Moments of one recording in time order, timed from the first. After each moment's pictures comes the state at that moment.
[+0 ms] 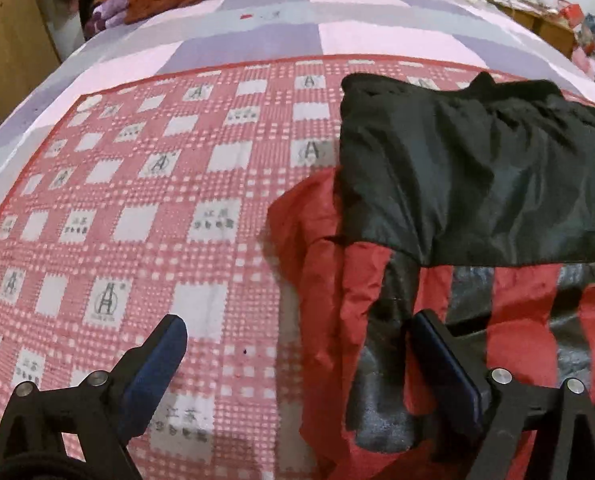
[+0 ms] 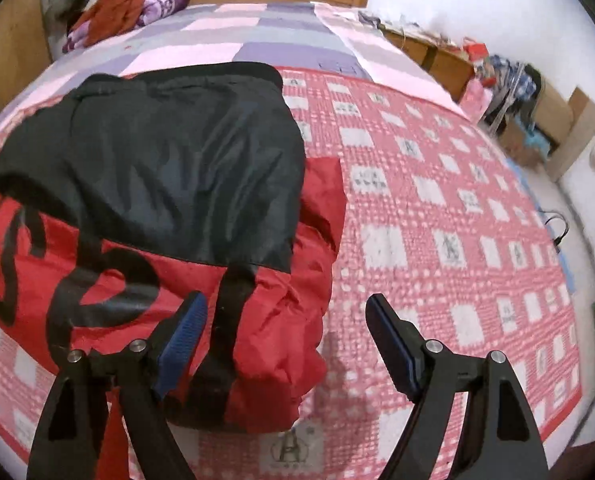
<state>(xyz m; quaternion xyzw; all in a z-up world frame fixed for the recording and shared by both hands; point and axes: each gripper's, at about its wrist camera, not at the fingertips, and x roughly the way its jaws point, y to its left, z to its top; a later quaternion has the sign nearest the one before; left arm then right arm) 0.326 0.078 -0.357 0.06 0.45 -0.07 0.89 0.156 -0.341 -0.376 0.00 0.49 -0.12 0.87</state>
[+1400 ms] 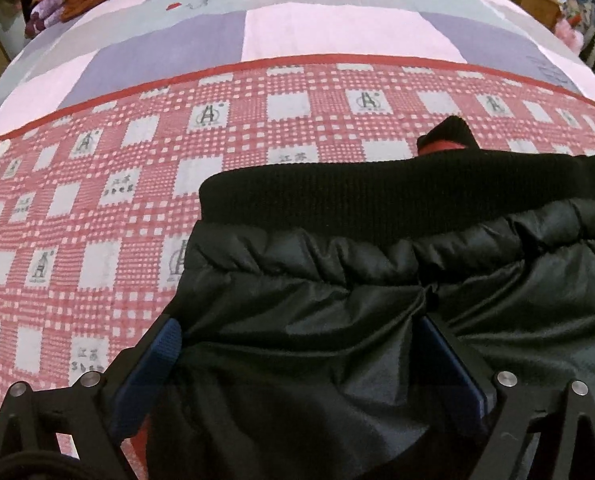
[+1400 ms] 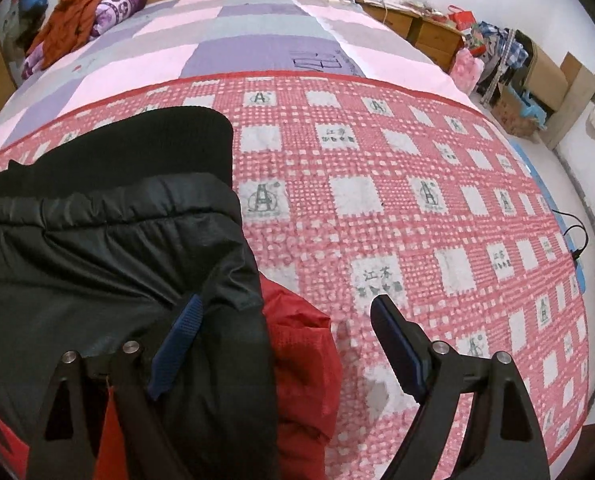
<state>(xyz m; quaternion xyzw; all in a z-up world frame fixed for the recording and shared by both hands) 0.420 -0.013 -0.353 0.09 0.50 -0.11 0.86 0.288 -0.397 -0.377 0.05 0.51 -0.15 0.84</state>
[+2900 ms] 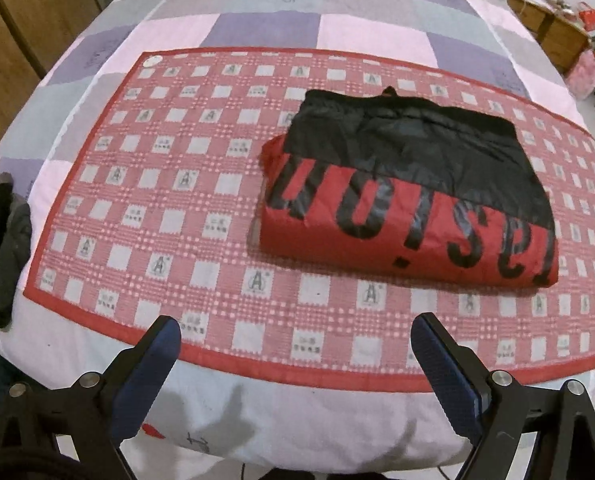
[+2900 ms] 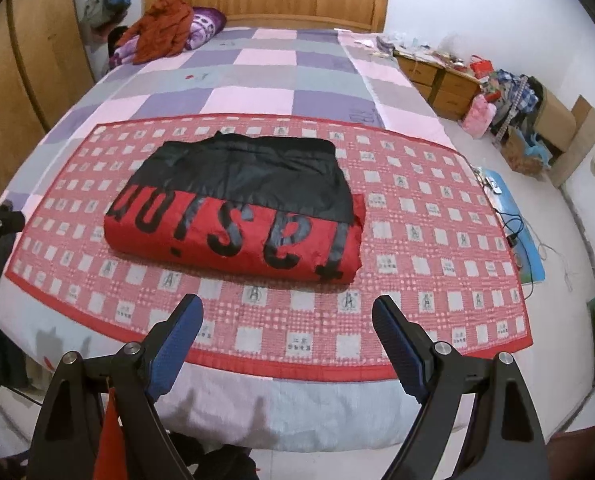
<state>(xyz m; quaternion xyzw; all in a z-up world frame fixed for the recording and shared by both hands) 0.130 0.069 -0.134 0.03 0.55 -0.03 0.83 0.002 -0.195 -0.129 0.02 0.49 -0.09 0.87</state>
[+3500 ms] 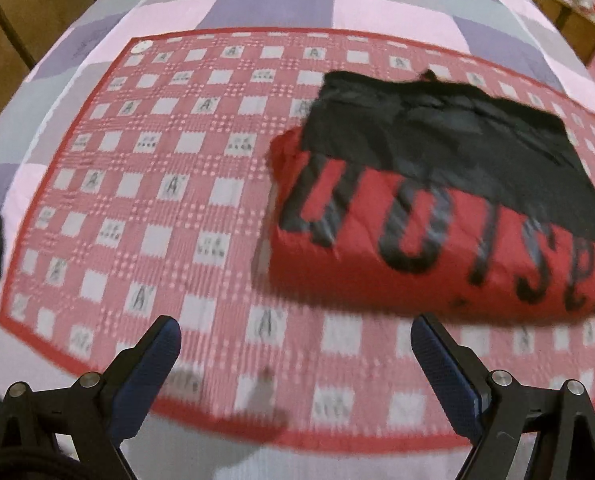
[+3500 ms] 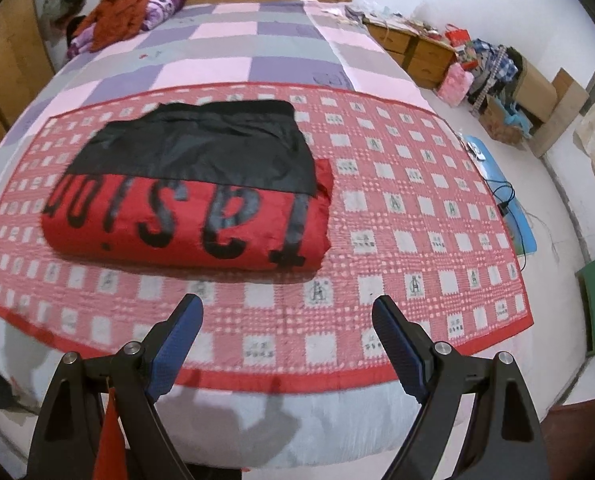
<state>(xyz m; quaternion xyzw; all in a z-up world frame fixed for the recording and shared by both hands) 0.210 0.089 -0.230 0.03 0.55 -0.02 0.83 0.043 -0.256 -0.211 0.03 0.52 -0.15 0.84</state>
